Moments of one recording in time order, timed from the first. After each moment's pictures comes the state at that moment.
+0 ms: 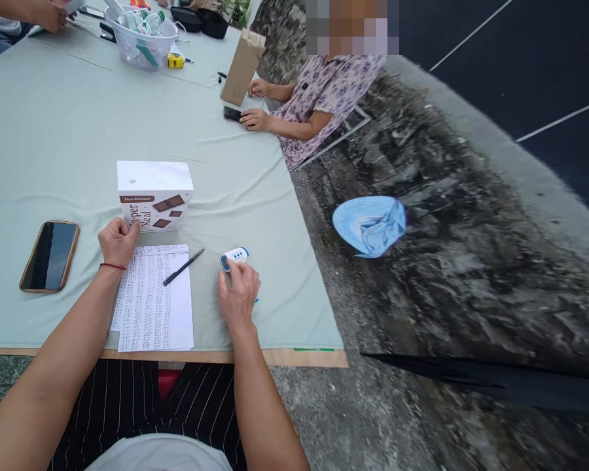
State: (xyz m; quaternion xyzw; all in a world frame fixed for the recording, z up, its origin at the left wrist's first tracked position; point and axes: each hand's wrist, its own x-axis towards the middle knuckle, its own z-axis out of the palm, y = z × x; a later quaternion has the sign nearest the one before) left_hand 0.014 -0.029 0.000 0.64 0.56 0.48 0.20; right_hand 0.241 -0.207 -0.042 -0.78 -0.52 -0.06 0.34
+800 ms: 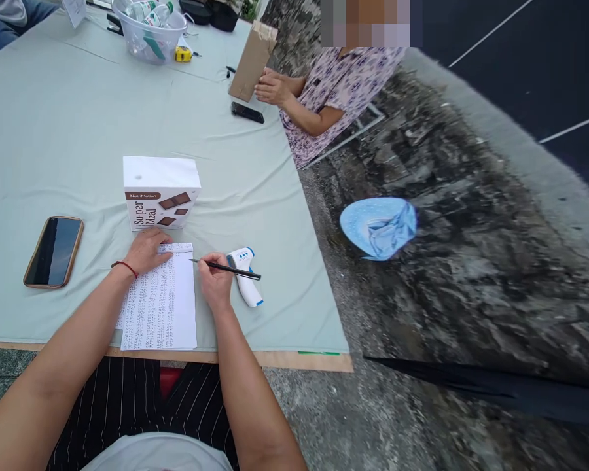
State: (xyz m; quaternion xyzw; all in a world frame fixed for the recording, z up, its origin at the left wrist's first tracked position) left_hand 0.031 -0.043 -0.001 0.88 0.39 0.15 0.22; right_hand 0.193 -0.162 -0.030 -0.66 -0.38 0.25 0.60
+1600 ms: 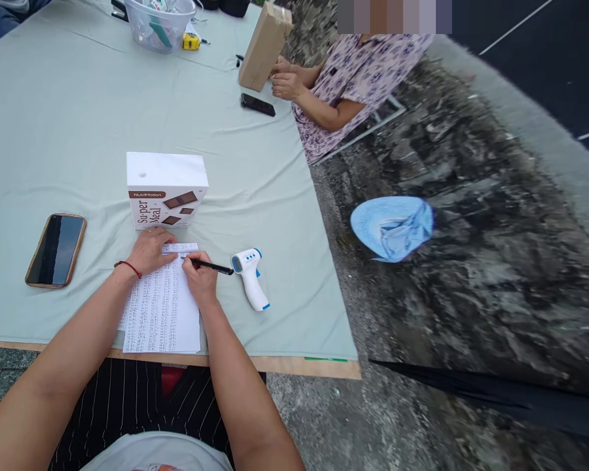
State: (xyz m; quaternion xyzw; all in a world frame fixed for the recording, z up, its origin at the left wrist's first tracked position) left_hand 0.033 -0.048 0.002 0.87 0.40 0.14 0.23; right_hand 0.161 -0.143 -0.034 -0.68 -0.37 0.28 0.57
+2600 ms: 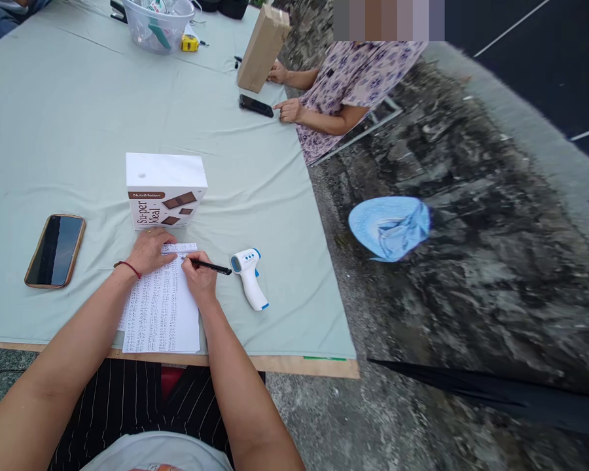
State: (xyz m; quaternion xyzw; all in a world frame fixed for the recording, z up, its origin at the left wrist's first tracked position) left_hand 0.034 -0.048 0.002 0.87 0.40 0.13 0.23; right_hand 0.161 -0.143 -0.031 -0.68 -0.37 0.28 0.57
